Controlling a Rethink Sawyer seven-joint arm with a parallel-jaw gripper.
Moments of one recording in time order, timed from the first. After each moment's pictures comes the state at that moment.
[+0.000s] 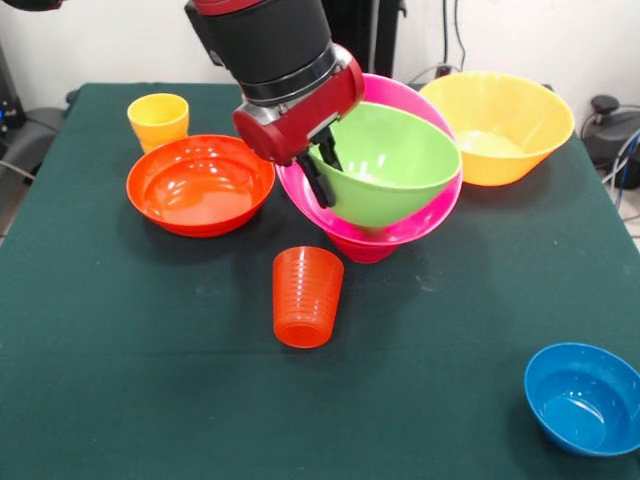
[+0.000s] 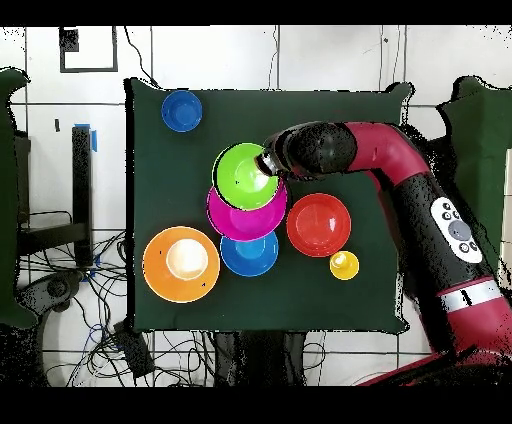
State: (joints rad) arm -0.89 -0.45 0.95 1.47 -0.57 0.95 1.10
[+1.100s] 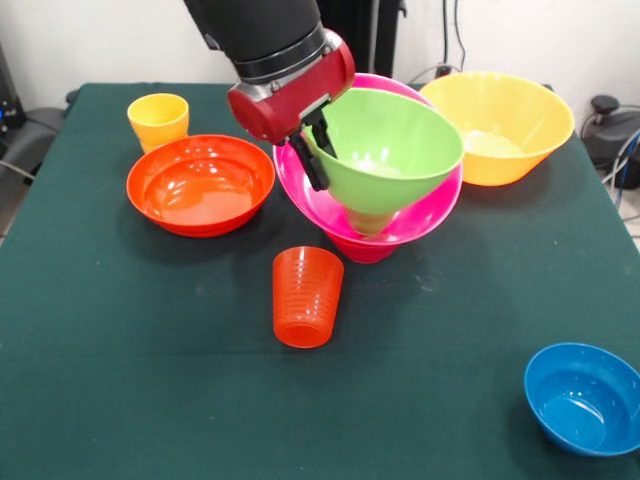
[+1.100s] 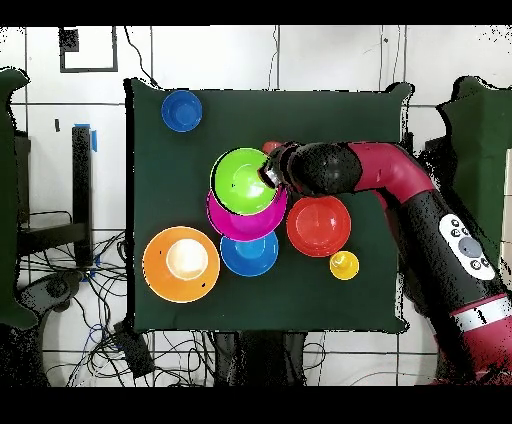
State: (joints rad) arm -0.94 -0.50 0.96 1.60 -0.57 0.83 1.10
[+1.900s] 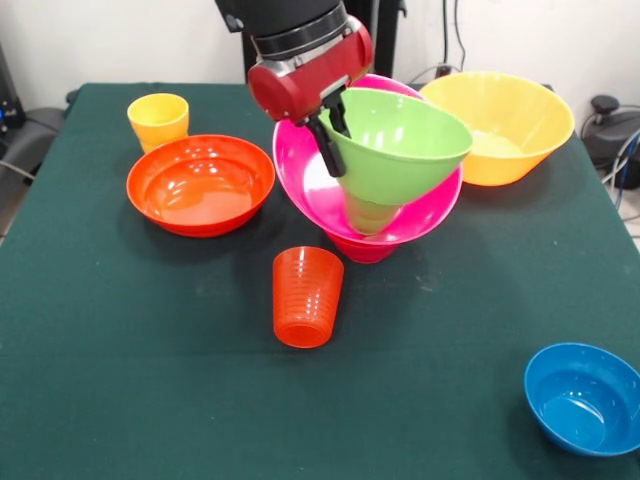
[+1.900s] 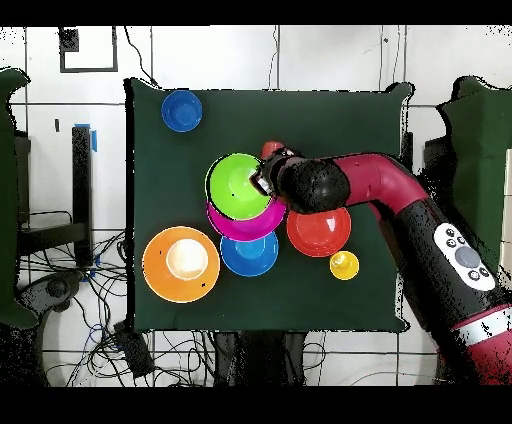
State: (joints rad) arm -0.94 -0.57 0.95 1.70 -0.58 0.70 1.10
